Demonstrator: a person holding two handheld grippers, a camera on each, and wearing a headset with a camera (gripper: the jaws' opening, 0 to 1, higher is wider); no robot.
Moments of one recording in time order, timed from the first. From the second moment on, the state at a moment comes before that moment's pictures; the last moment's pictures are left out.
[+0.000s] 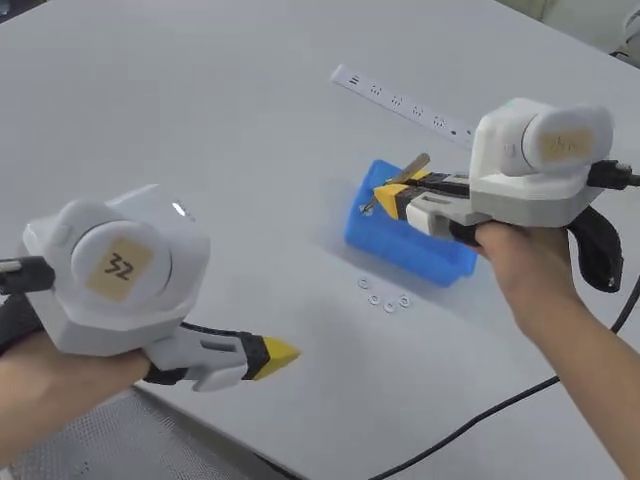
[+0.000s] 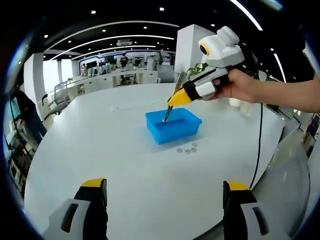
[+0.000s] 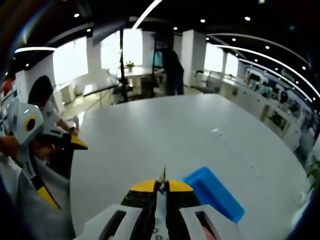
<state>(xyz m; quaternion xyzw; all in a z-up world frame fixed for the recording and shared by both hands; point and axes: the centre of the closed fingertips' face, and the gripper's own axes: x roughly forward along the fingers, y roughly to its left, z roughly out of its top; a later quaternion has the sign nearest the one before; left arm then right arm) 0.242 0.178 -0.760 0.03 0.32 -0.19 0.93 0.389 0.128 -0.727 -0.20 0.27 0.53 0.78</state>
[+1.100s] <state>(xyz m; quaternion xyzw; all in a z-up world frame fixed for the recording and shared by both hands) 0.242 0.183 -0.774 0.03 0.35 -0.18 0.92 0.439 0.134 -0.793 -0.23 0.32 0.50 0.77</state>
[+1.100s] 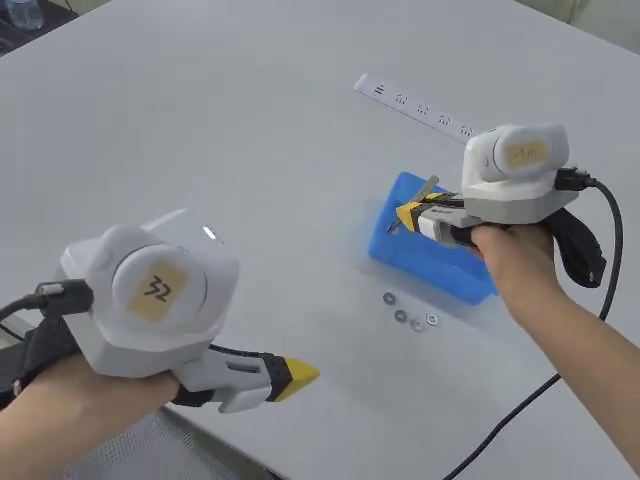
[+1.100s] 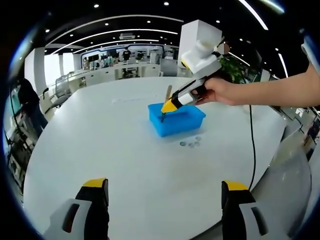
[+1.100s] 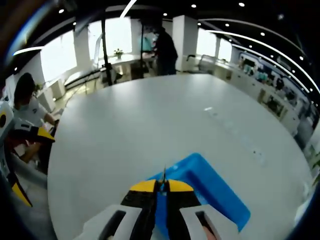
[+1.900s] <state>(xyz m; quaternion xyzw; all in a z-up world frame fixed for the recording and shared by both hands) 0.243 0.185 -0.776 0.03 0.35 -0.18 0.92 0.440 0.134 -0.817 -0.26 0.34 0.50 0.75</state>
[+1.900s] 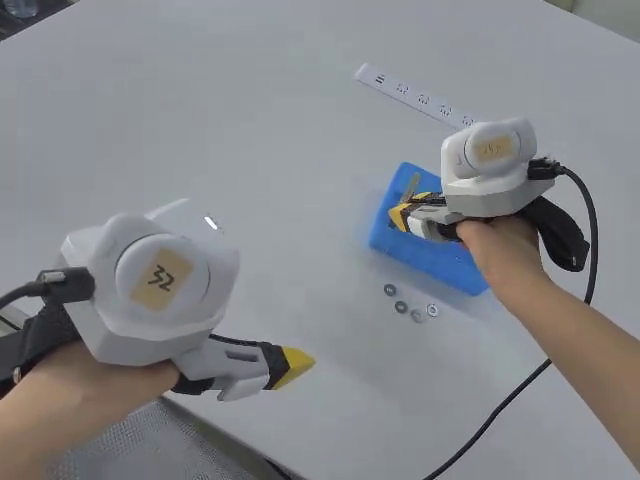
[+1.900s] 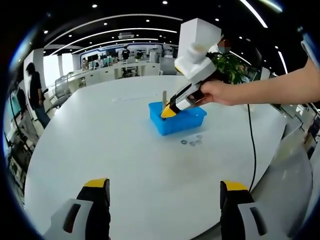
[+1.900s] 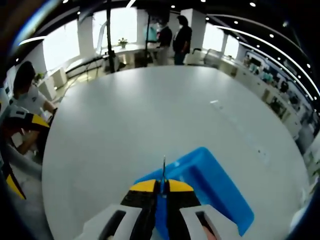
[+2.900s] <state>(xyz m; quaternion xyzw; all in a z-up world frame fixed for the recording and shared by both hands) 0.242 0.182 -0.766 0.04 0.34 -0.18 0.92 0.429 0.126 -0.763 -0.20 0.29 0.49 0.80</state>
